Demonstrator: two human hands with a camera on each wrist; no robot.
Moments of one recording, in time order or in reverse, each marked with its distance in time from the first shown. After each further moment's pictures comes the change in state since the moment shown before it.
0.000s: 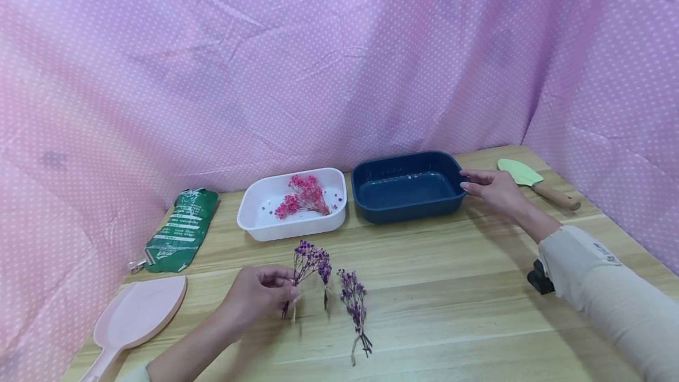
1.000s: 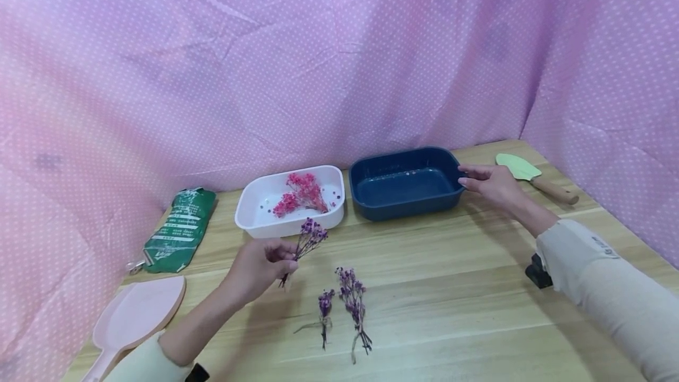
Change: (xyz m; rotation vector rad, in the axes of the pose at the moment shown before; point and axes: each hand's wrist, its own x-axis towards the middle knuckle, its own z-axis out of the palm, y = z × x) left_hand 0.023 0.030 -0.005 0.224 0.052 0.232; right_hand -0.001 -0.003 0.000 0.012 -0.006 0.010
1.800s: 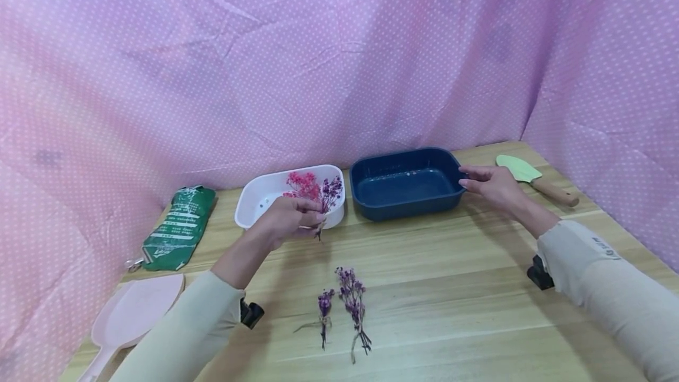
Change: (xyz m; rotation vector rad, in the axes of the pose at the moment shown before) left_hand 0.083 0.028 0.011 -0.450 -0.158 -0.337; right_hand 0.002 -0.001 -0.001 -0.005 -0.004 0.006
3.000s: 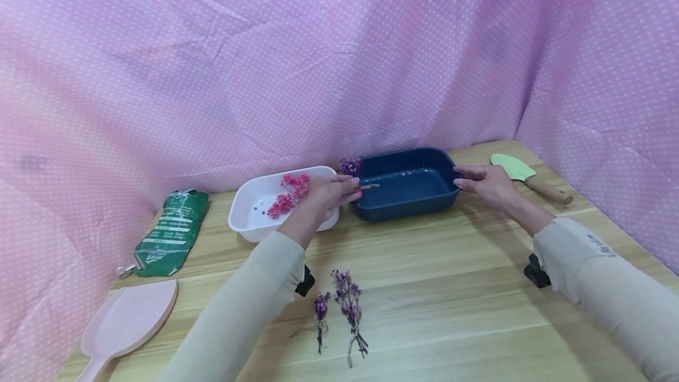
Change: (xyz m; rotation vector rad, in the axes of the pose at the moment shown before) left_hand 0.086 0.024 0.077 -0.319 0.186 -0.009; right_hand 0.018 0.009 -0.007 -0.009 -0.064 0.014
